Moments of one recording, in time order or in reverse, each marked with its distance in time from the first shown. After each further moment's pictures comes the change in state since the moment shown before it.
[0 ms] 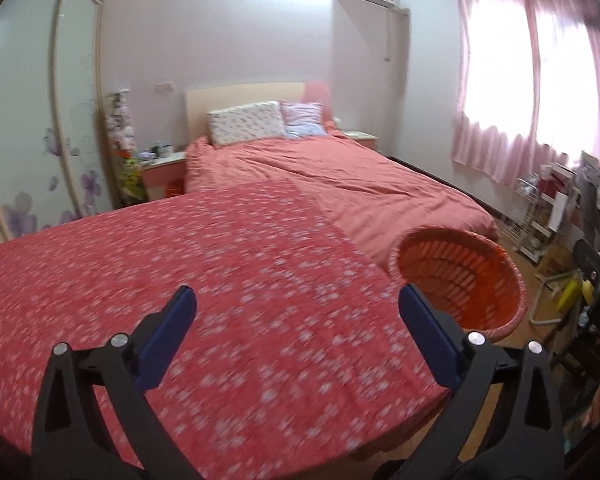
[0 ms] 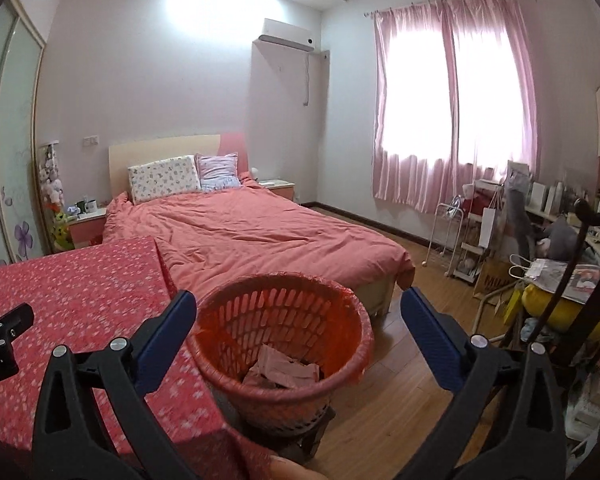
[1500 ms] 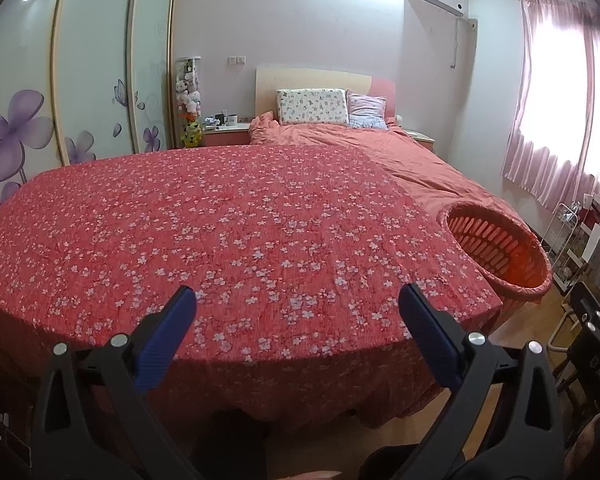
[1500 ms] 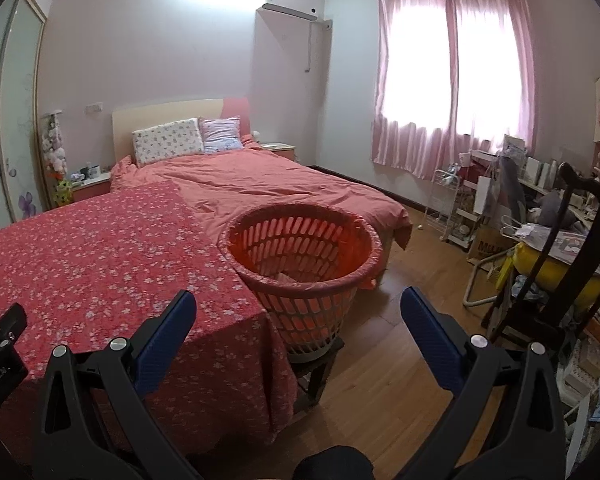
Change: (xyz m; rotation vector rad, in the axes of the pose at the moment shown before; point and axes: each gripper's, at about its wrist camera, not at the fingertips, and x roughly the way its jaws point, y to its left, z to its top) left arm -0.065 0.034 -0.091 -0.166 0.045 0.165; right arm -0.043 0.027 -0.064 -0.015 0.122 -0.034
